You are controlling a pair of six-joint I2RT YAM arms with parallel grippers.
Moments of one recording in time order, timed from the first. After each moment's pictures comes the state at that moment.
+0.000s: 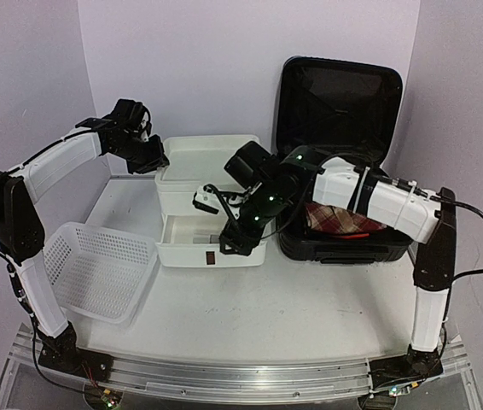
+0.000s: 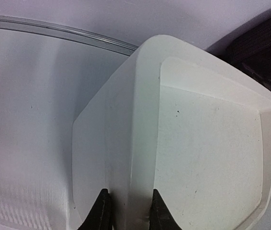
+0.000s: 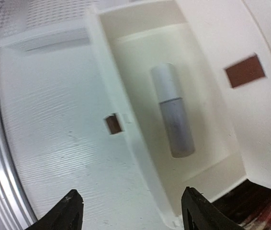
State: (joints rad) left arm -0.38 1.81 1.78 -0.73 0.13 -0.60; right arm 1.01 1.98 1.94 -0.98 -0.03 -0.29
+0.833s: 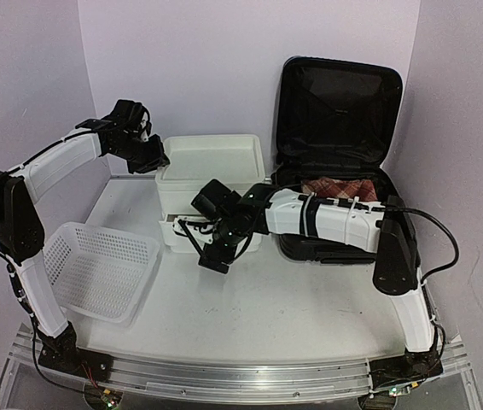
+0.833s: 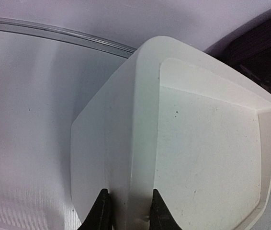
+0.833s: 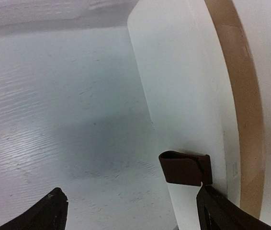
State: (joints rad) left arm -0.38 1.81 1.77 -0.70 0.14 -0.61; right arm 1.07 2.20 1.96 -0.78 0.19 -0.40
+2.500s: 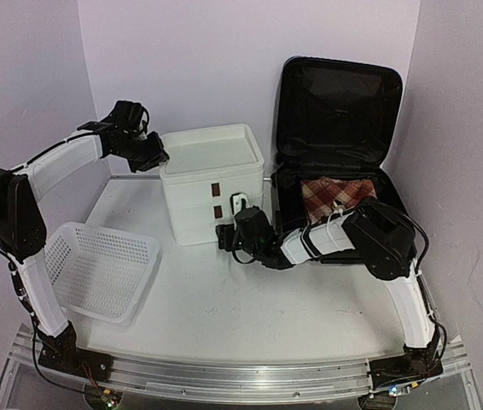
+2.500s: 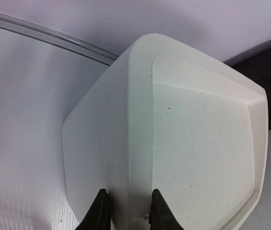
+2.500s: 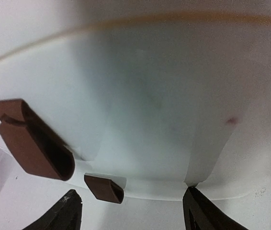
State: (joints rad) left arm -0.36 1.82 1.75 -0.62 0.13 -0.71; right arm 0.89 2.26 1.39 0.42 0.32 0.37
